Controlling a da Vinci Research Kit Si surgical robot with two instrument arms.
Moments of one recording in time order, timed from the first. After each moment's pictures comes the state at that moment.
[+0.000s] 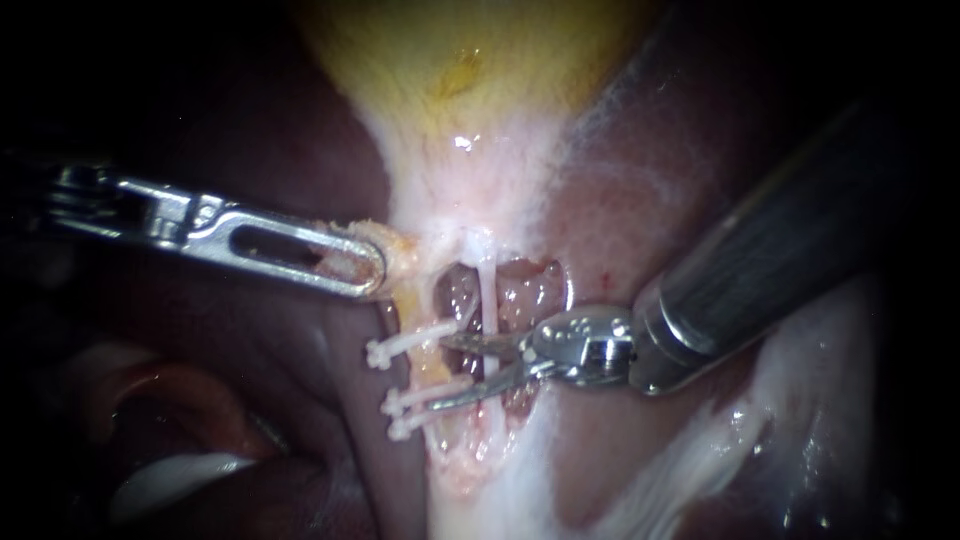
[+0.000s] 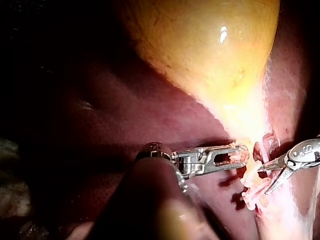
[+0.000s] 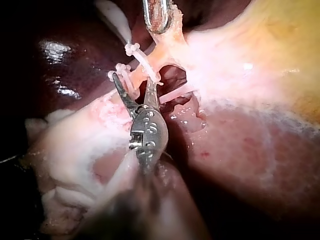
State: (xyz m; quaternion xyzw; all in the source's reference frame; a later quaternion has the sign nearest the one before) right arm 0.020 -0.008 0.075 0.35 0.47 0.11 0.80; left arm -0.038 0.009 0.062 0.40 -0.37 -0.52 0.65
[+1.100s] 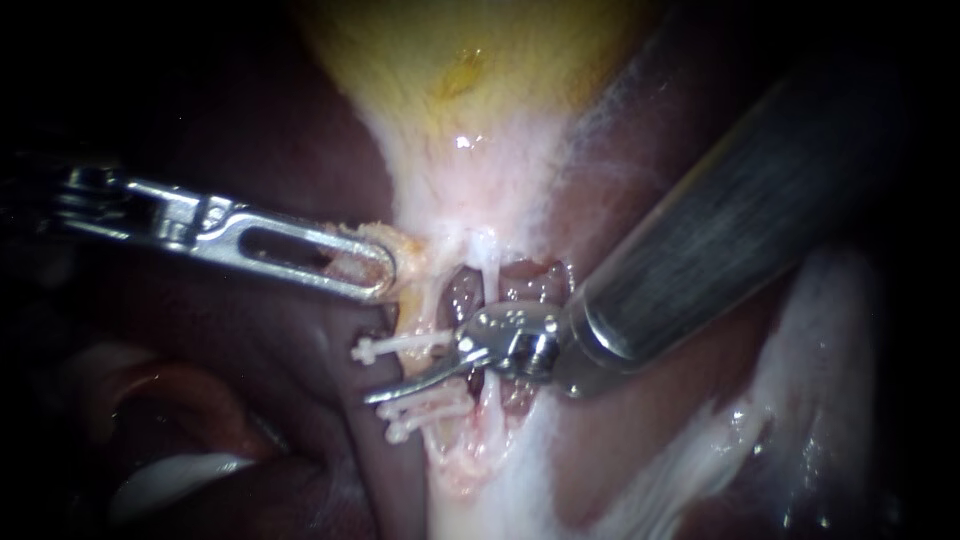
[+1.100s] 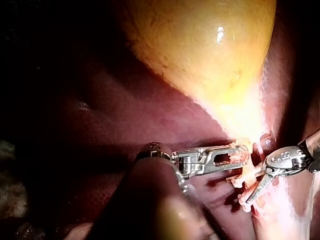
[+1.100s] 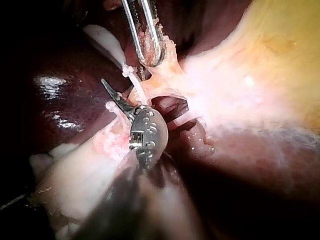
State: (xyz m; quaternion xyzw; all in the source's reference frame) right arm 0.026 -0.008 0.075 0.39 0.49 0.13 0.77; left arm -0.039 0.009 0.062 0.40 -0.37 -0.52 0.65
